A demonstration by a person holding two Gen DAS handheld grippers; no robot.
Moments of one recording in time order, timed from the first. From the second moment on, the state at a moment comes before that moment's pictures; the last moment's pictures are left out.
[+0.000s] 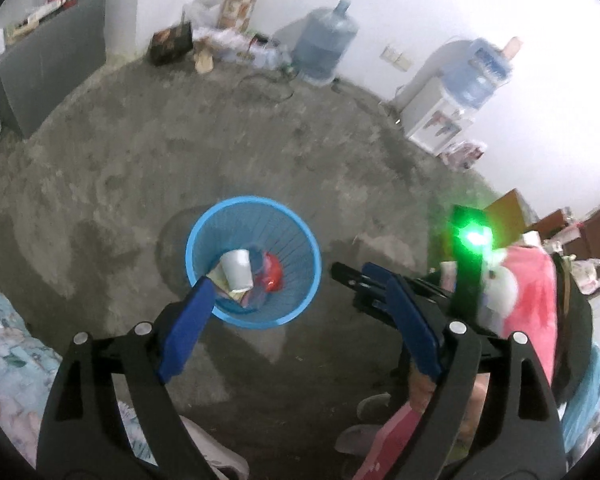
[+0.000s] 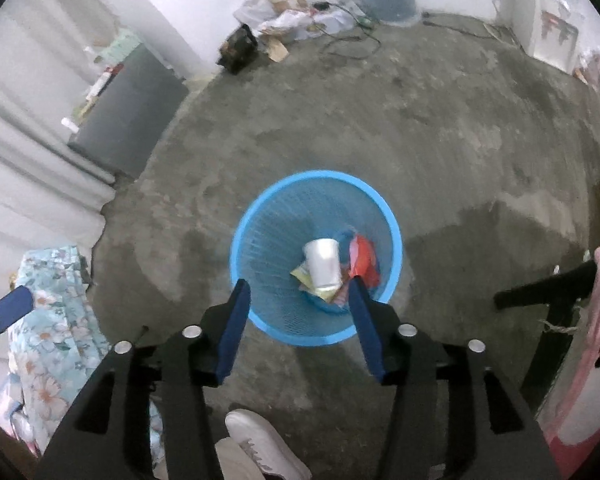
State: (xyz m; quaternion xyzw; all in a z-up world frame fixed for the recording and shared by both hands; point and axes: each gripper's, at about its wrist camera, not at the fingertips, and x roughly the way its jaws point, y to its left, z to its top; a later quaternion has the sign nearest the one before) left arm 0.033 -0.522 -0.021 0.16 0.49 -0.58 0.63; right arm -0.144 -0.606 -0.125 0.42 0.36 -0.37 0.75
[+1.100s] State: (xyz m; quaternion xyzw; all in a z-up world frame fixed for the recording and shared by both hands) left arm 0.050 0.060 0.079 -0.05 0.30 -0.30 0.91; right arm 0.017 -0.219 0.073 0.04 0.26 -0.15 0.95
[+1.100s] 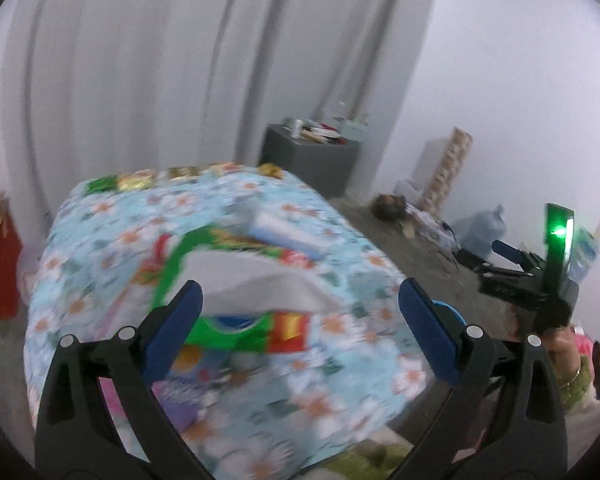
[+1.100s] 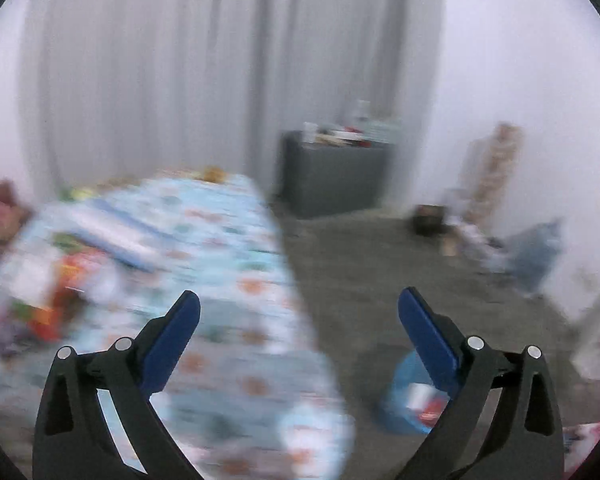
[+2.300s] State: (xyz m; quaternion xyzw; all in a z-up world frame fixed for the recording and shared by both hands) left arm 0.146 0.056 -0.007 -0.07 0.37 -0.27 0.89; right arm 0.102 -0.221 0.006 0.29 0.35 0.02 0.89
